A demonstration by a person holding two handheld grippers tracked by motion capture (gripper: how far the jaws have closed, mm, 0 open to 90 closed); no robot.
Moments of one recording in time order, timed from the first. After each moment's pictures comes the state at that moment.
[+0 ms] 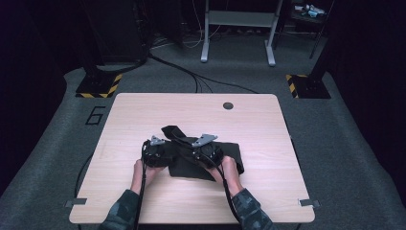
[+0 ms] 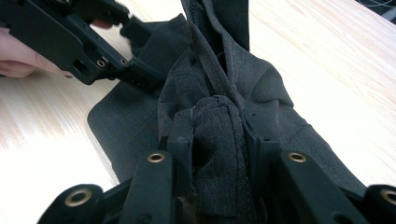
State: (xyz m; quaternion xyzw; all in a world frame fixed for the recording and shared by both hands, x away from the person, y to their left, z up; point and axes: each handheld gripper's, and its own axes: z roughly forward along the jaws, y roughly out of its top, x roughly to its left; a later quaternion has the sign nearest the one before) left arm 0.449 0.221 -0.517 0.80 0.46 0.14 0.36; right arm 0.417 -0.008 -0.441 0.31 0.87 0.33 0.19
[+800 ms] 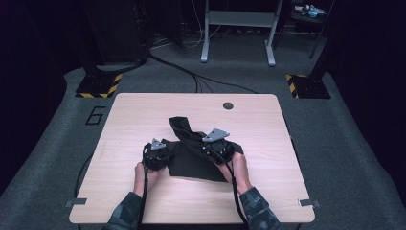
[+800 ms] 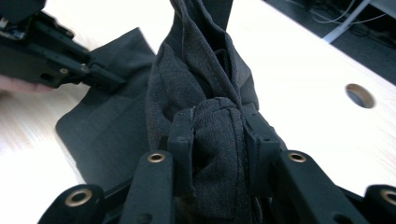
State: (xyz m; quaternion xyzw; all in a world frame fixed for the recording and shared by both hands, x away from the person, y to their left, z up) left arm 0.438 0.219 -0.520 0.79 0.45 0.16 0.38; right arm 0.414 -0.036 -0.416 0.33 0.84 0.34 0.25
